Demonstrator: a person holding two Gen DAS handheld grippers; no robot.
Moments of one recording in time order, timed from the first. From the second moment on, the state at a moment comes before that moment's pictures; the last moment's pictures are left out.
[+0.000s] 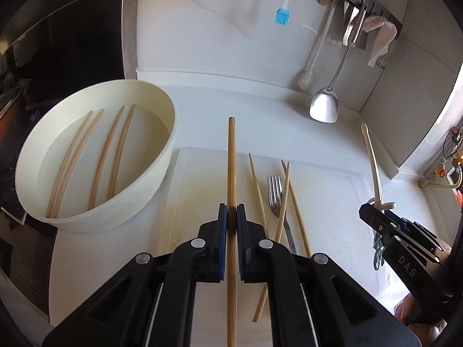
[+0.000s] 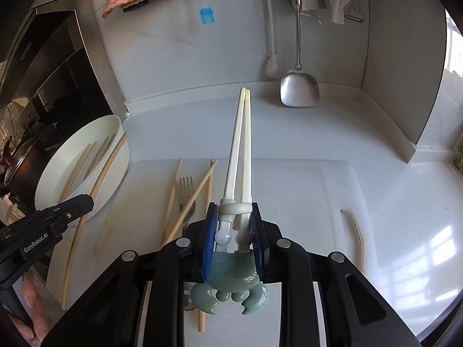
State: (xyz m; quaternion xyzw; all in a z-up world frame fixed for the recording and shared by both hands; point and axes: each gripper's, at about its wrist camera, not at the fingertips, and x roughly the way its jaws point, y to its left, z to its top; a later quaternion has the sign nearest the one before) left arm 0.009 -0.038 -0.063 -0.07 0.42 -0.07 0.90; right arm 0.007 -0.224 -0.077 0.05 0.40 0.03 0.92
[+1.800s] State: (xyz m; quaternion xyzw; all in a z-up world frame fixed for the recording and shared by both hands) left arm 0.127 0.217 -0.090 -0.10 0.48 -0.03 0.87; right arm 0.188 0.076 -0.114 0.04 0.53 0.14 0.83
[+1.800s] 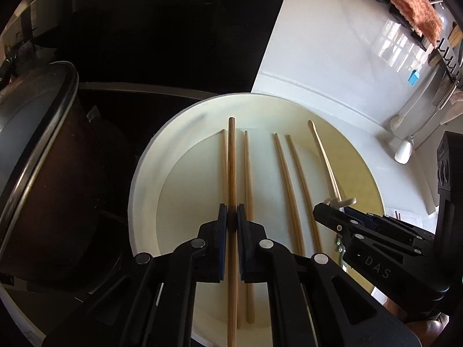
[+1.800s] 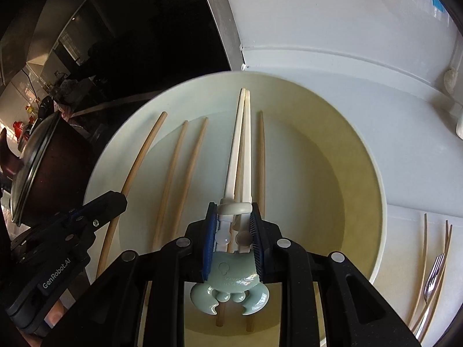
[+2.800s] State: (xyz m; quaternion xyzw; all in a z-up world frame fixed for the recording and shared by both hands) left arm 0.138 0.221 -0.105 -0.10 0.51 0.00 0.85; right arm 0.197 0.062 -0.118 0.04 0.56 0.12 0.82
